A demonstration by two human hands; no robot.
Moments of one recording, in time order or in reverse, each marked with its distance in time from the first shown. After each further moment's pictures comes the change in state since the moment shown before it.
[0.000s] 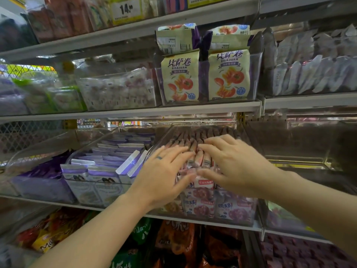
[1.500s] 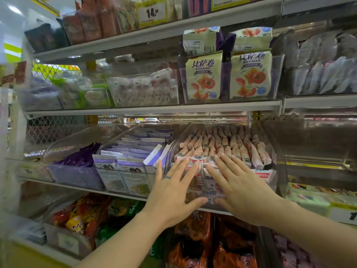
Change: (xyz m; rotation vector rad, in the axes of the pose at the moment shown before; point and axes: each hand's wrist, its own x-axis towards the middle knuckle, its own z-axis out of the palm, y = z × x) left_hand -0.064 0.000 0.020 0.131 -0.151 -0.202; right_hand -0.022 -0.035 0.058 -0.179 -0.088 -0.098
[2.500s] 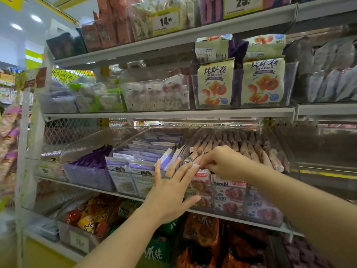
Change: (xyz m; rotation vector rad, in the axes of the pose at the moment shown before) left_hand 0.001 -0.027 -0.010 0.053 -0.071 0.008; right_hand 0.082 0.002 -0.053 0.588 -0.039 0.049
